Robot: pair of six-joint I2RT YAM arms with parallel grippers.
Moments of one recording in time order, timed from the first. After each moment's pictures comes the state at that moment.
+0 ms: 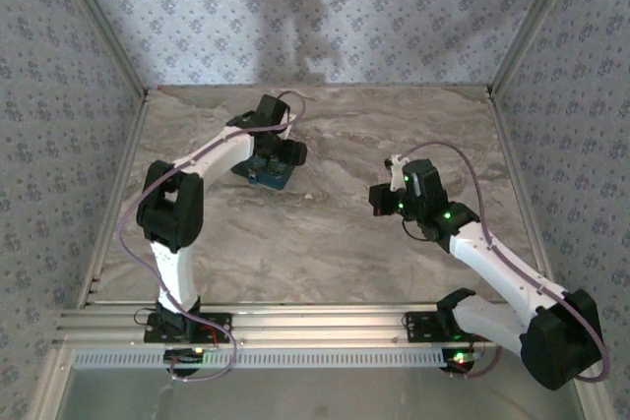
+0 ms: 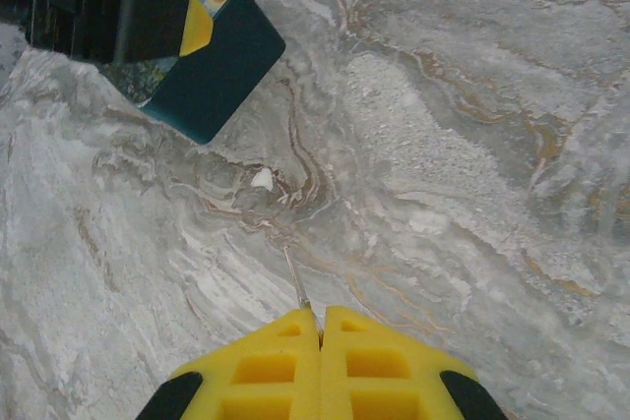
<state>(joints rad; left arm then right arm) -0.49 1.95 1.54 -0.63 0.10 -0.19 0.46 1.03 0.68 -0.29 -0.19 0.38</state>
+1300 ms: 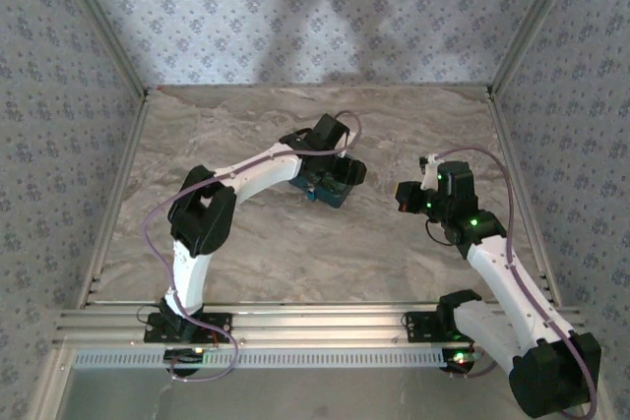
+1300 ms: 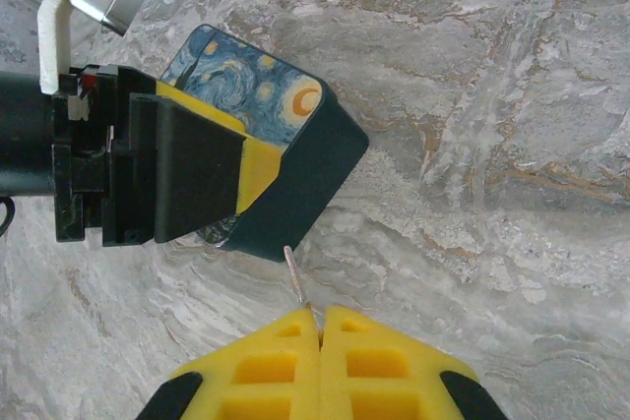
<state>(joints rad) -0.77 2.06 1.66 -0.52 0.21 -0.37 0.24 0.89 0.66 -0.40 -0.28 0.41</state>
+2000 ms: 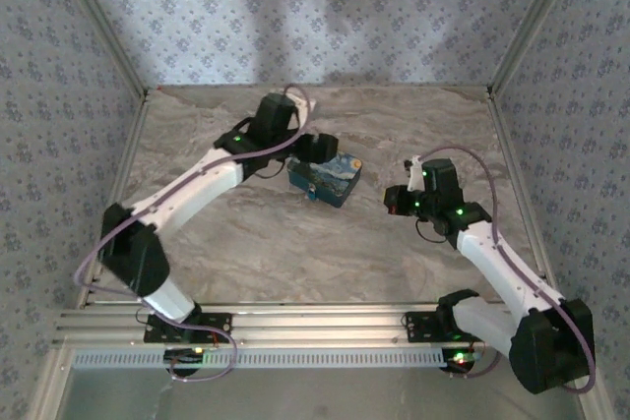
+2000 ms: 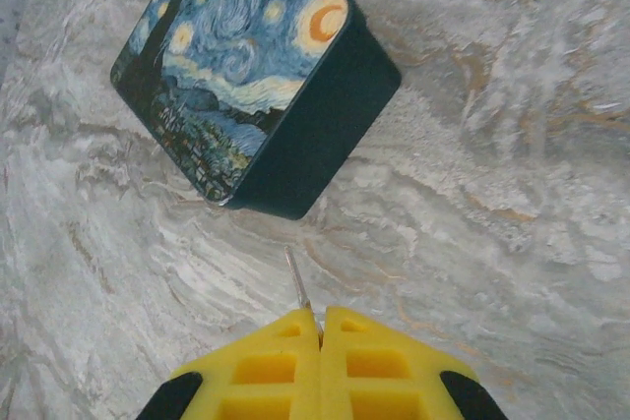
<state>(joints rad) -0.65 1.56 1.39 -0.43 0.17 -0.32 0.30 1.04 0.67 -0.37 -0.33 0.43</state>
